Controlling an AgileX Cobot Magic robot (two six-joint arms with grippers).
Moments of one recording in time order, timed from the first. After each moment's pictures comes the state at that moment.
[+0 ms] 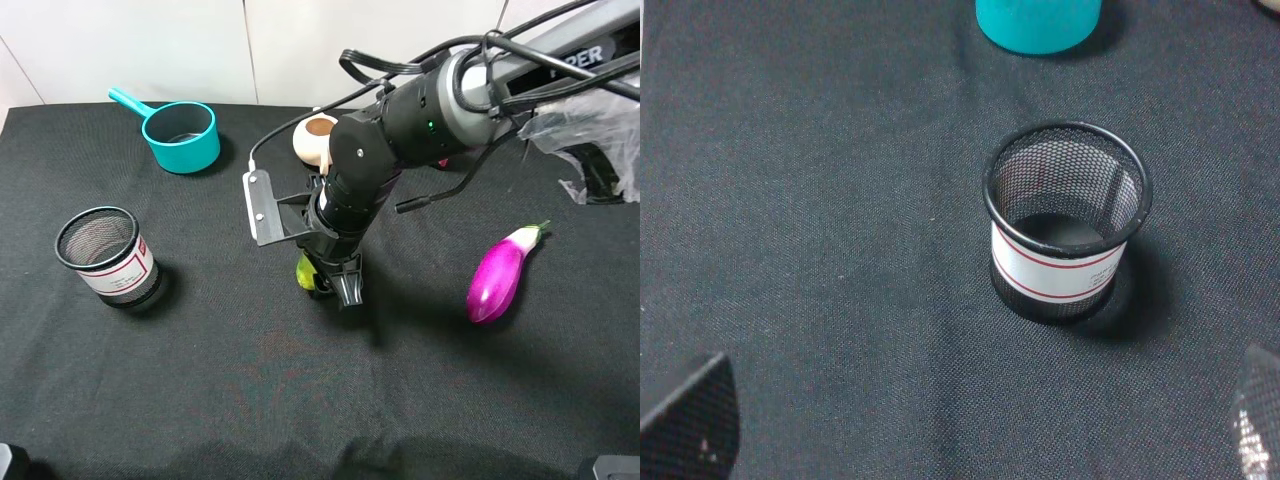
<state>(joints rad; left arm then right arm) 0.00 0.00 -0.49 -0.01 1.06 0.08 0.82 2.04 -1.12 0.11 0.46 -1.11</state>
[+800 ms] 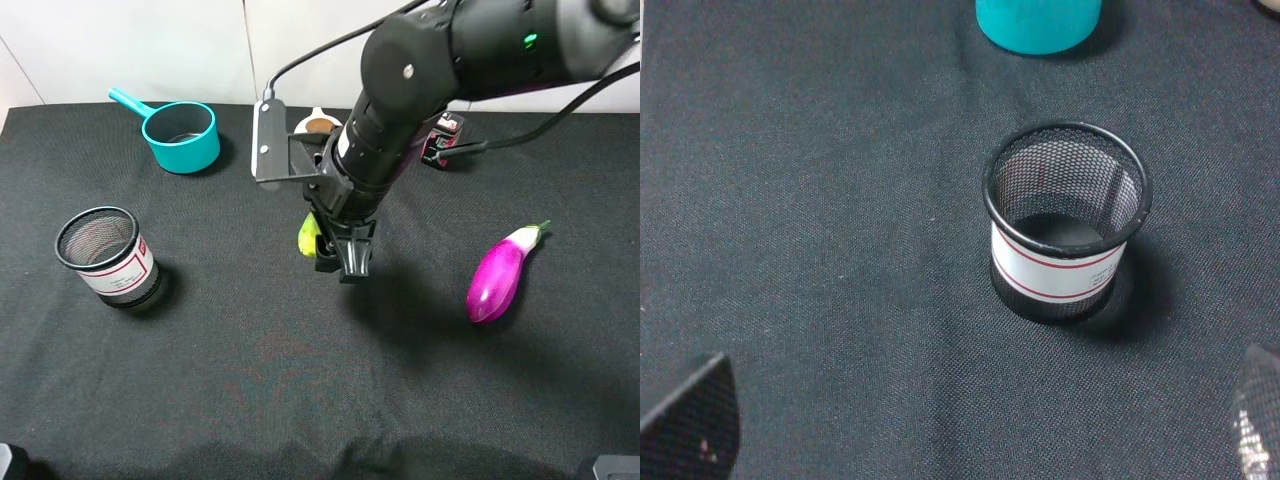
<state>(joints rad) 0.00 0.00 -0.49 -0.01 1.06 0.08 0.82 1.81 -1.12 0.11 0.63 -0.92</state>
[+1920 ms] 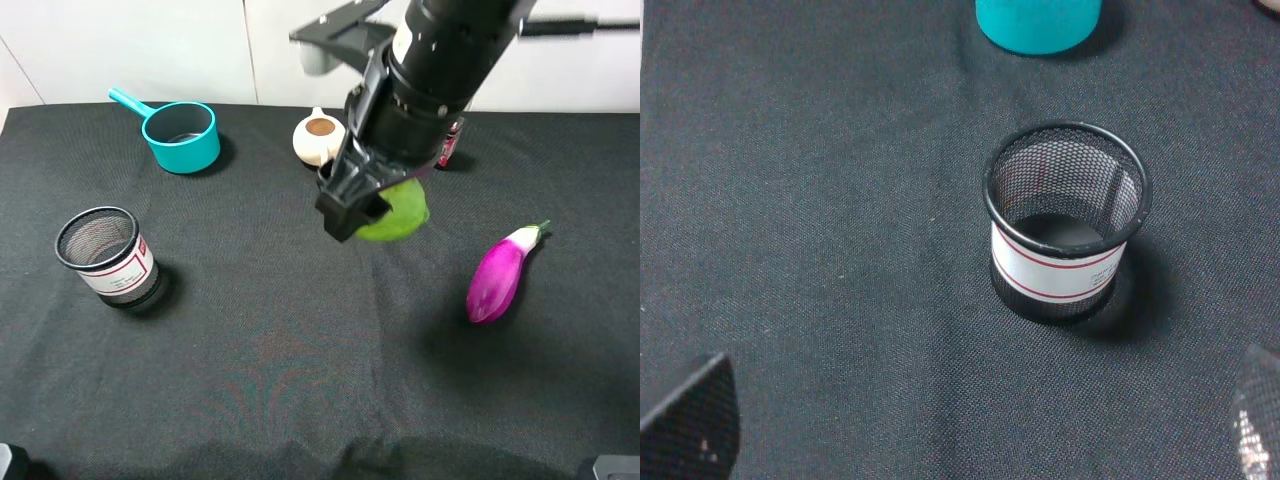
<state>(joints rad) 0.00 0.00 -0.49 -0.01 1.06 0.08 0.82 1.61 -1.25 0.10 1.01 -0.17</state>
